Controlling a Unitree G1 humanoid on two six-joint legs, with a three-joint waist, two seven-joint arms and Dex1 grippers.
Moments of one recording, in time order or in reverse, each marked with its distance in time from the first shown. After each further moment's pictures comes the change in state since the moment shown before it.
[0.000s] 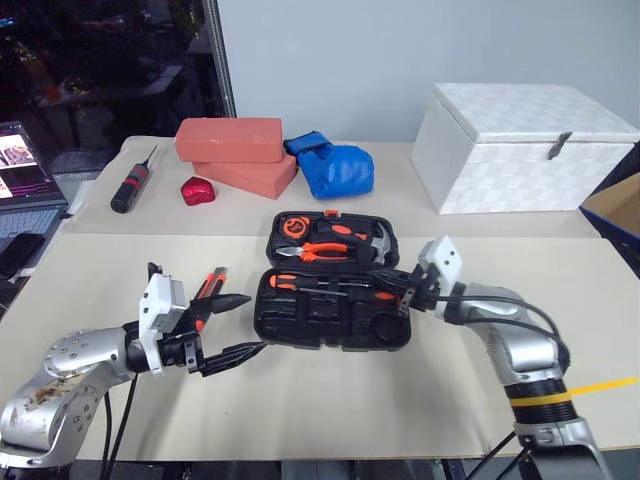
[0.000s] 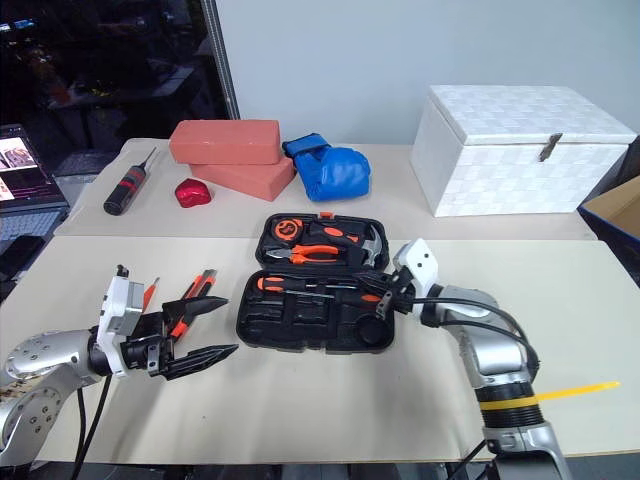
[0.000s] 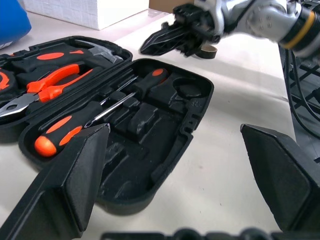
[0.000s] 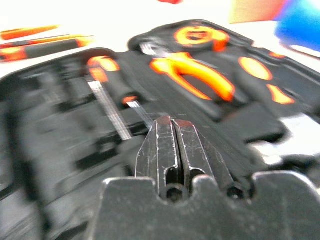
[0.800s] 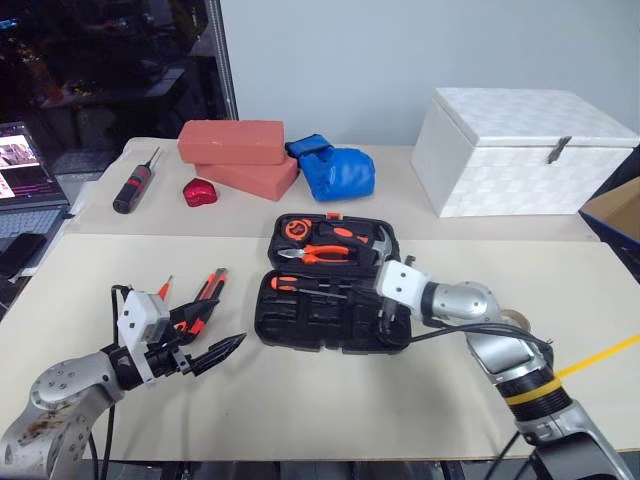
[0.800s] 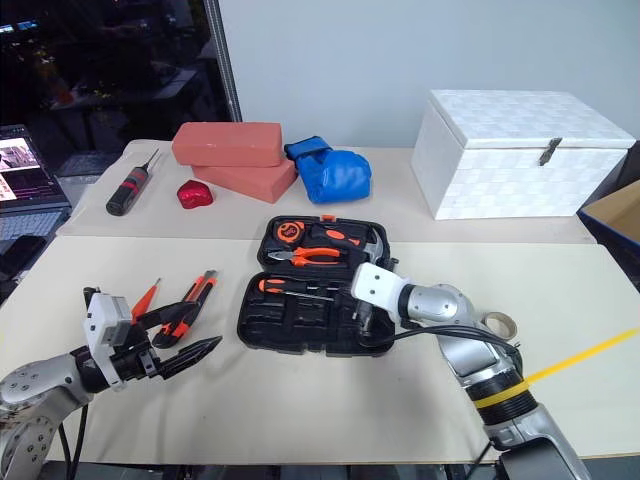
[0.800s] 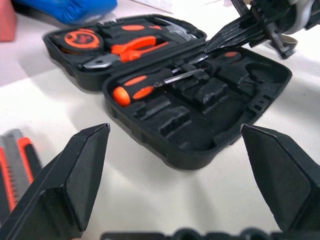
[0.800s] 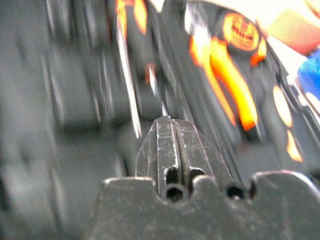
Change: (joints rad) left arm 0.167 -0.073 0.096 -0.019 0.072 -0.070 0.180; right arm -0.095 0.008 0.209 -0.105 -0.168 0.001 0.035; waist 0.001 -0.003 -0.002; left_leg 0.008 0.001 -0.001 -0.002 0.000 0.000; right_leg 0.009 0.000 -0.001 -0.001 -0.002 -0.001
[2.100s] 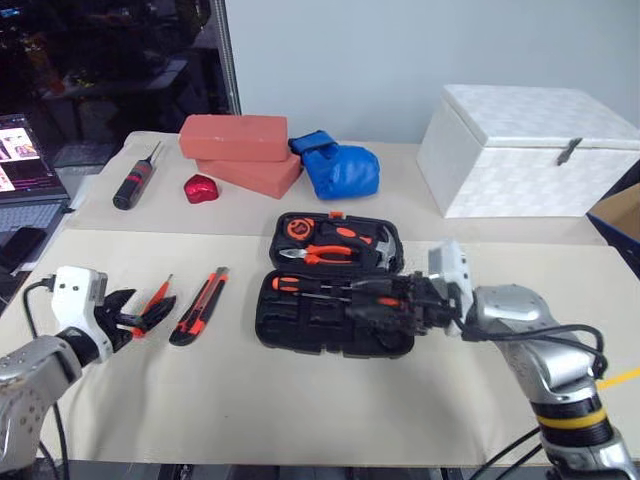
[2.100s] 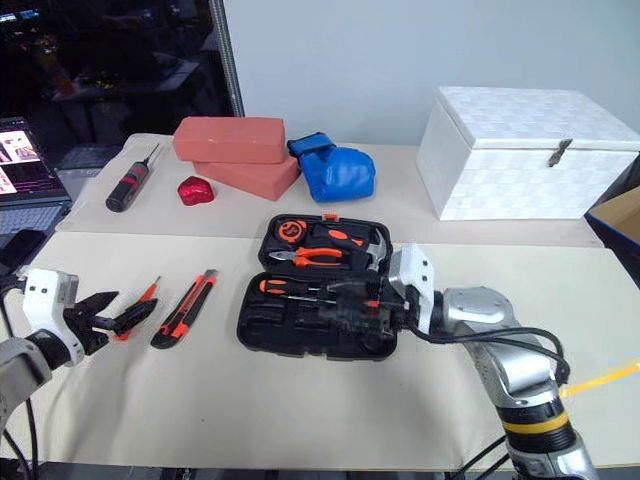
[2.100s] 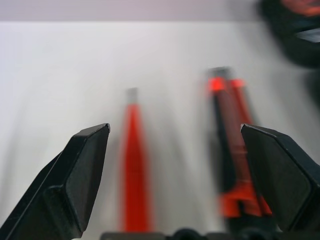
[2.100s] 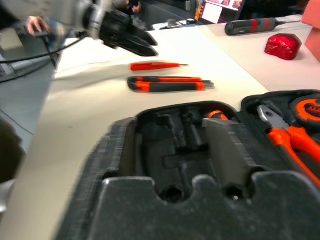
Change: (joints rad) left arm -0.176 0.113 0.159 0.211 -0.025 0.432 0.446; right arm 0.179 -0.172 -0.231 -0.285 0.526 0.119 0.257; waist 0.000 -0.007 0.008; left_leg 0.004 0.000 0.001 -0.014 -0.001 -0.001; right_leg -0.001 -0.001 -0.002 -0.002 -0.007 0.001
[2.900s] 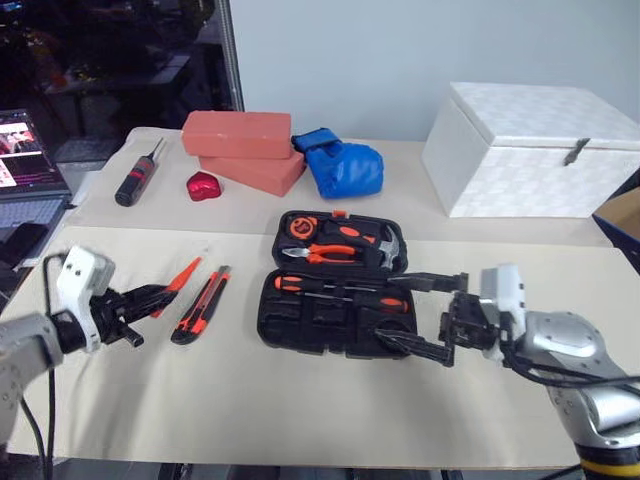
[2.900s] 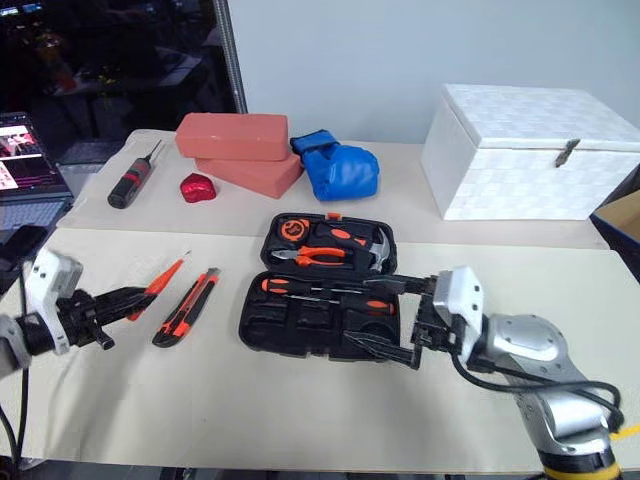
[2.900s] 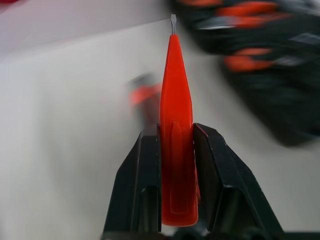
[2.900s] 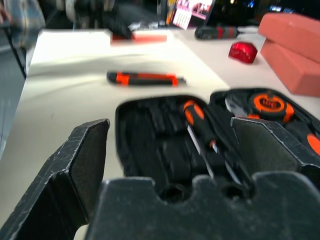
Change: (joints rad) left arm -0.142 0.245 -0.117 -0.101 -0.043 -0.121 -0.585; right arm 0.300 -0.097 -0.229 -0.129 0.019 -0.173 -0.021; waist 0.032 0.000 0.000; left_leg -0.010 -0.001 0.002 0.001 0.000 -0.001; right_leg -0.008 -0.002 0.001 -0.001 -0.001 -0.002
